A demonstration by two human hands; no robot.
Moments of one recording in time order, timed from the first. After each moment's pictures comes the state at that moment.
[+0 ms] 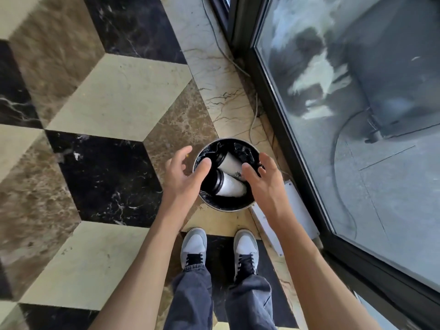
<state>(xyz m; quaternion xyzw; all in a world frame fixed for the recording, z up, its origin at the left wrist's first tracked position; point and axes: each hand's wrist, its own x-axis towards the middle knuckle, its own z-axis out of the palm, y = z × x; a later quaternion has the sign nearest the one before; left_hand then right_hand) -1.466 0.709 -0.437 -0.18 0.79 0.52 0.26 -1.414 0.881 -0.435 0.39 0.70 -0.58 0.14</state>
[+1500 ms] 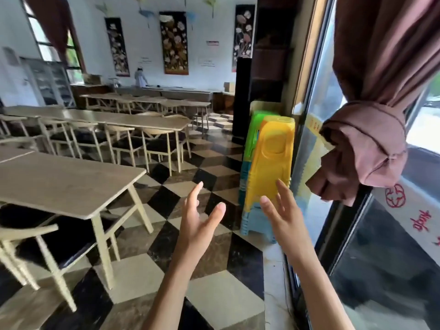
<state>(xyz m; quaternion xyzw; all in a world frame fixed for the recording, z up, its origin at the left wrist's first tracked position) -1.374 0.556 0.264 -0.04 0.73 0.62 -0.28 -1.423 0.742 0.293 -0.19 0.75 -0.63 -0.08</state>
